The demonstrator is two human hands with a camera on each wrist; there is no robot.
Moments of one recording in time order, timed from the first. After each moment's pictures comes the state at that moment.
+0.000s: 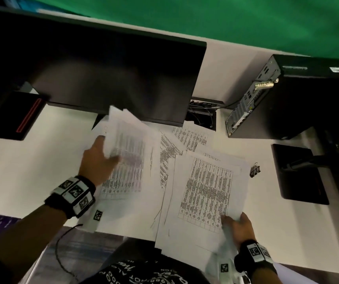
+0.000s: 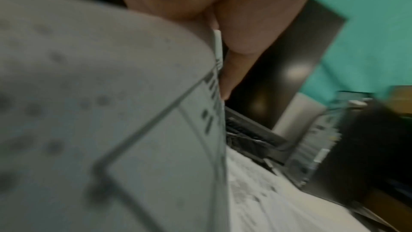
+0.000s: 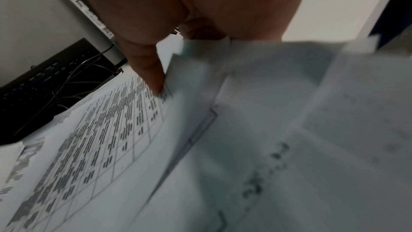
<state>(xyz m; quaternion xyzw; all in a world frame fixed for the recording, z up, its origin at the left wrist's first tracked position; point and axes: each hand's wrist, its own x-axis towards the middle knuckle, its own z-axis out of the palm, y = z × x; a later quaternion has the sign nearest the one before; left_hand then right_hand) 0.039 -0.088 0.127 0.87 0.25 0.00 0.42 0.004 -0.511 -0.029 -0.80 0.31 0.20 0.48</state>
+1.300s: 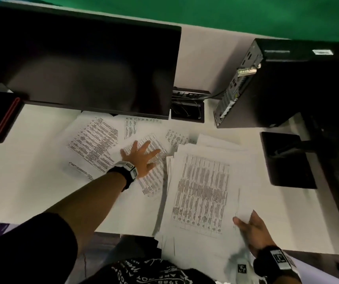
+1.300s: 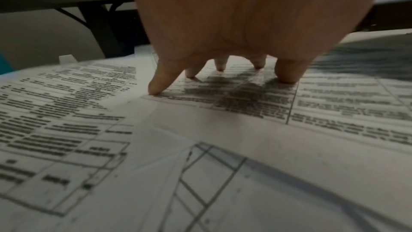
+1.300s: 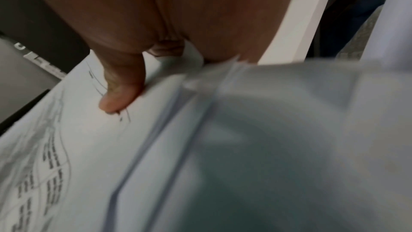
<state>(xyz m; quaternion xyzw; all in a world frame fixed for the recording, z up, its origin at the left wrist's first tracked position) 0.120 -0.162 -0.027 0.96 -0.04 -0.28 0.06 -0.021 -0.571 0.000 -0.68 0.28 0.20 0.64</state>
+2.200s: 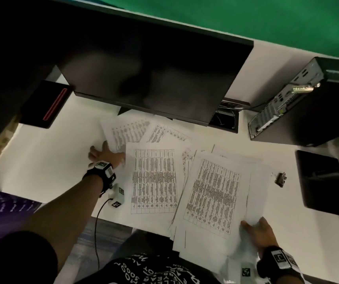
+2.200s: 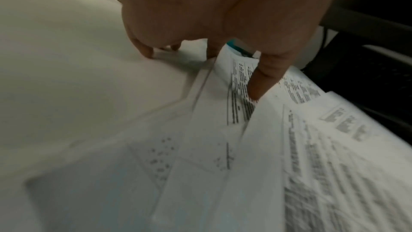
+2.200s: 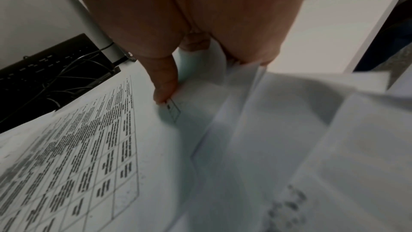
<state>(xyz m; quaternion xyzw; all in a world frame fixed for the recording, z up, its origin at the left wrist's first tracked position) 0.060 0.005 0.000 0.81 0.48 -0.17 0.30 0.004 -0.502 -0.016 -0.83 0.28 0.21 0.44</state>
